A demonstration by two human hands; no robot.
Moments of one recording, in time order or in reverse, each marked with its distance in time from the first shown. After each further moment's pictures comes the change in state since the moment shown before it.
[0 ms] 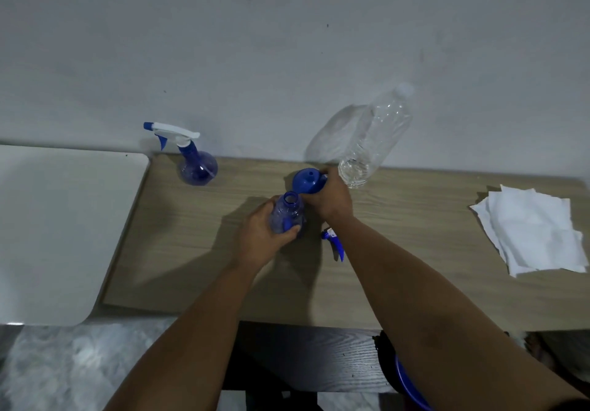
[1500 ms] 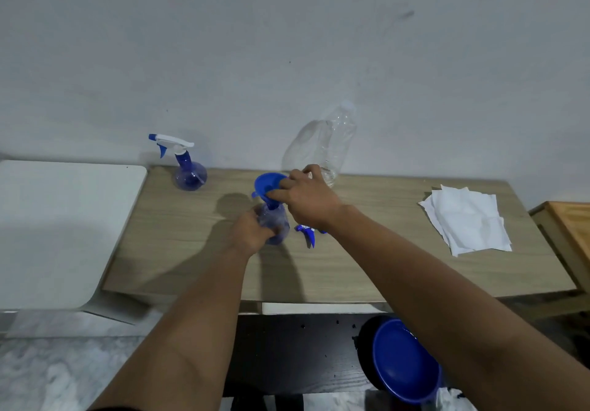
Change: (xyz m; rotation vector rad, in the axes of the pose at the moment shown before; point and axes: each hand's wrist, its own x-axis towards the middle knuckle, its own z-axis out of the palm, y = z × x) left_hand -0.032 0.035 0.000 -0.079 -0.127 -0.245; right_hand -0.128 -0.054 -0.095 -1.068 -0.019 -1.020
